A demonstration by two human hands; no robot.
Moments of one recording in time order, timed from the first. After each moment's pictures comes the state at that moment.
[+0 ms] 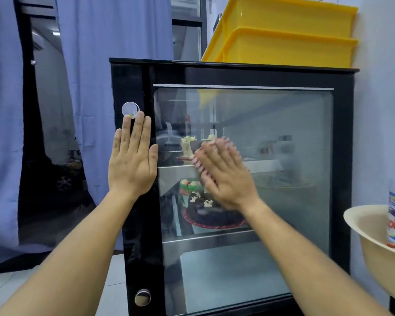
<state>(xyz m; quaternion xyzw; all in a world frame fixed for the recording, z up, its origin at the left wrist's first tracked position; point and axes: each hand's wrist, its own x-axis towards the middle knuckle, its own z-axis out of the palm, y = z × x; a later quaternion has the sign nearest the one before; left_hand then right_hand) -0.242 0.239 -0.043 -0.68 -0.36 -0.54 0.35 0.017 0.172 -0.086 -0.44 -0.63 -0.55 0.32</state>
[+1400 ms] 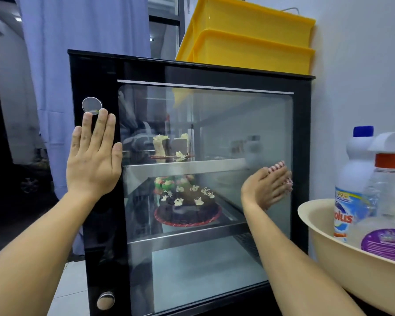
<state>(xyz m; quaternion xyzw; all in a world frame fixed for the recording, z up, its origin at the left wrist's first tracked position) -0.240 0.244 -0.048 -0.67 -0.35 -0.56 0.34 0.118 0.143 -0.114 -0.67 -0.12 -0.13 0.72</state>
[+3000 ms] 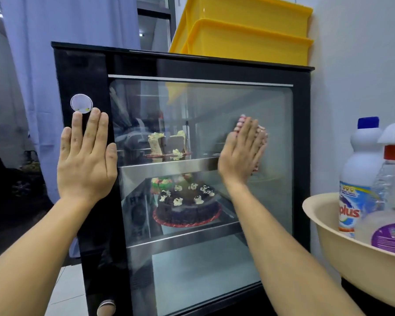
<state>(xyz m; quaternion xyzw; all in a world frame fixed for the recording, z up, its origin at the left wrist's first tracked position) -0.240 0.247 -0.050 -0.66 -0.33 -0.57 0.35 0.073 0.152 -0.051 -0.63 -0.31 -0.32 0.64</state>
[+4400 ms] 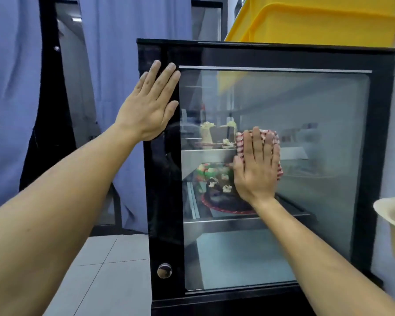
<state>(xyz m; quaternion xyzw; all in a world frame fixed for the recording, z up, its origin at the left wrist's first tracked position) -0.282 0.237 0.048 -0.75 -0.30 -0.40 0.44 0.000 0.173 -0.113 -0.56 -0.49 -0.47 0.47</state>
